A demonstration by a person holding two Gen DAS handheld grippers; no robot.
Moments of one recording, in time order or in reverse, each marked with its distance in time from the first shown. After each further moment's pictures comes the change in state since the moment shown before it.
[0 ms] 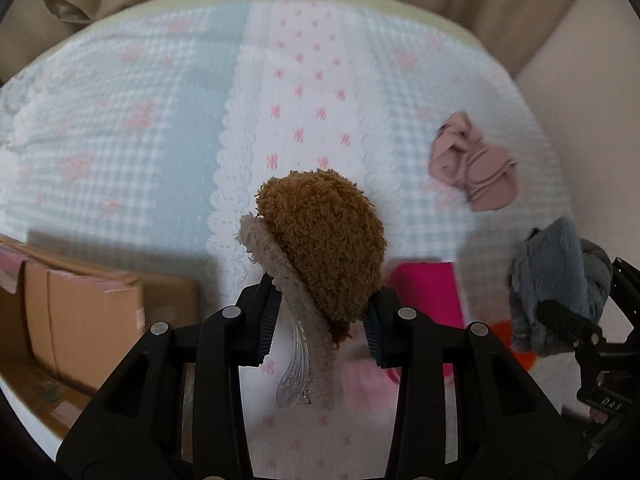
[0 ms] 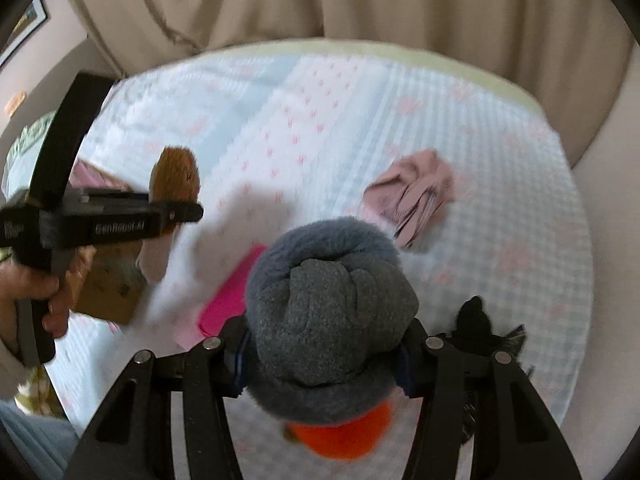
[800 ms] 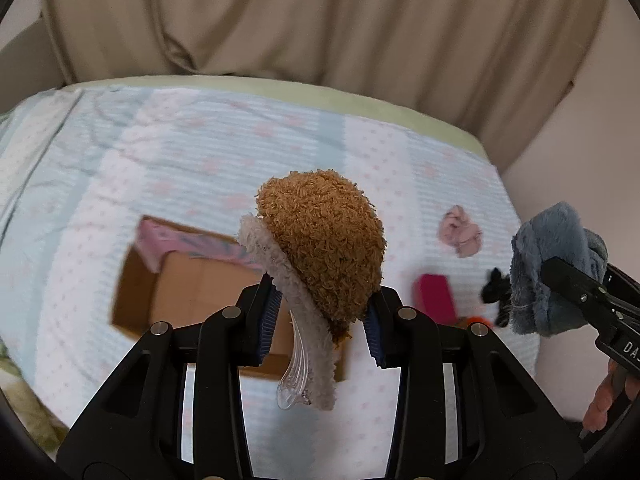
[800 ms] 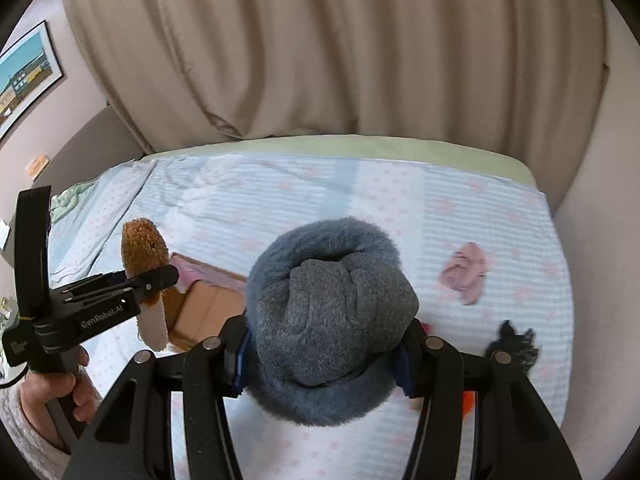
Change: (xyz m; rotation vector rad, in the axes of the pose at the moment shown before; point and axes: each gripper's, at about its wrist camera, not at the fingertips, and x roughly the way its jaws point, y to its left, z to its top) left arm -0.253 0.107 -0.054 -0.124 -0.272 0.018; right arm -0.148 0.185 0.060 0.097 -0.191 0.020
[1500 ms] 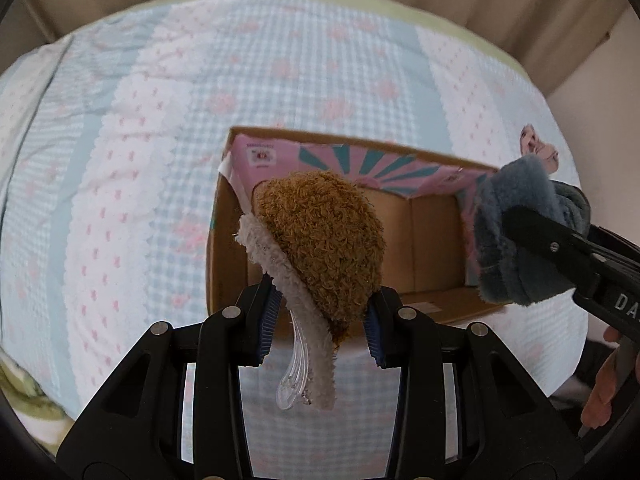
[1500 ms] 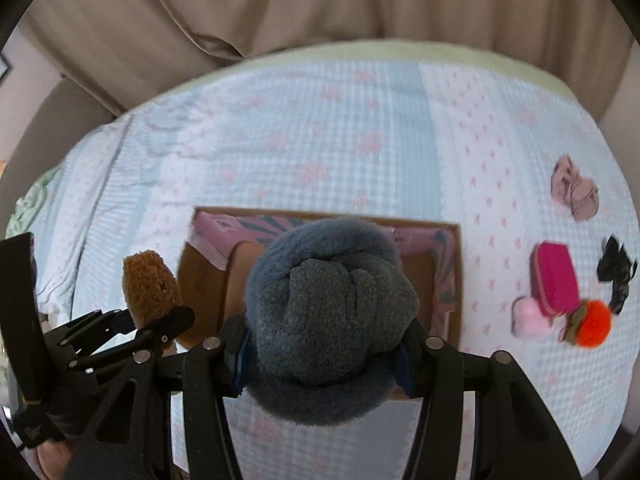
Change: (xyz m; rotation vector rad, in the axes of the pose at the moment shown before) left arm 0.077 0.206 -0.029 0.070 0.284 0.017; right arm 0.182 0.163 -0.024 0.177 0.275 -0.070
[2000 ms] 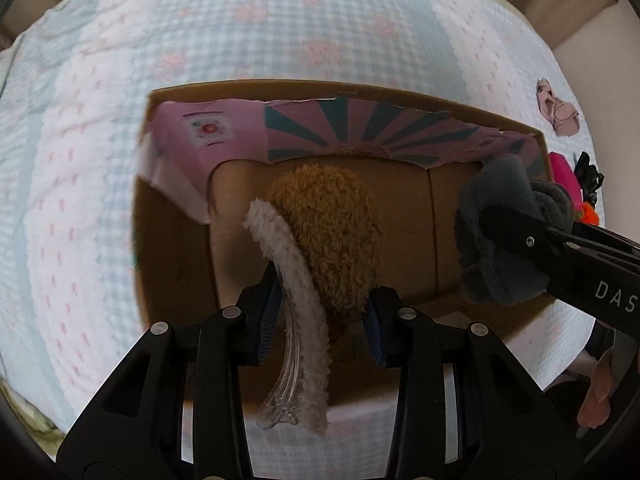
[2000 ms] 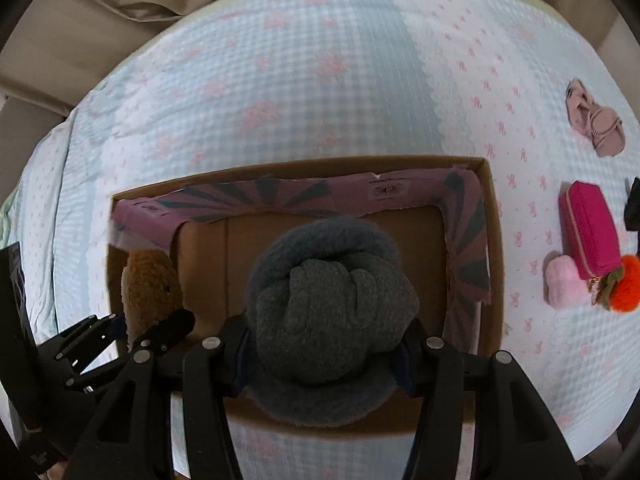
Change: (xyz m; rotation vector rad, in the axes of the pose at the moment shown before) left arm 0.097 -0.005 0.022 0.084 0.176 -0.034; right arm 0.089 -0.028 0.007 0.146 0.180 -0.033
